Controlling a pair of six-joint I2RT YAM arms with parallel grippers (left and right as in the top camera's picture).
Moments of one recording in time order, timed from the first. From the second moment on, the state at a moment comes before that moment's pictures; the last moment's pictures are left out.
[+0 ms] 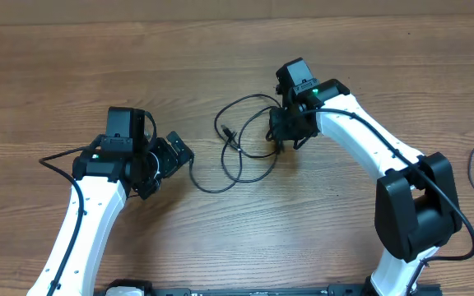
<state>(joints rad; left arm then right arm) -0.09 1.31 0.97 -0.85 0.27 -0.78 0.42 1.93 1.47 -0.84 -0.17 0.36</state>
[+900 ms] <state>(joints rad) -0.09 1.31 0.97 -0.87 0.28 -0.75 0.42 1.93 1.56 -0.91 -0.40 0.27</state>
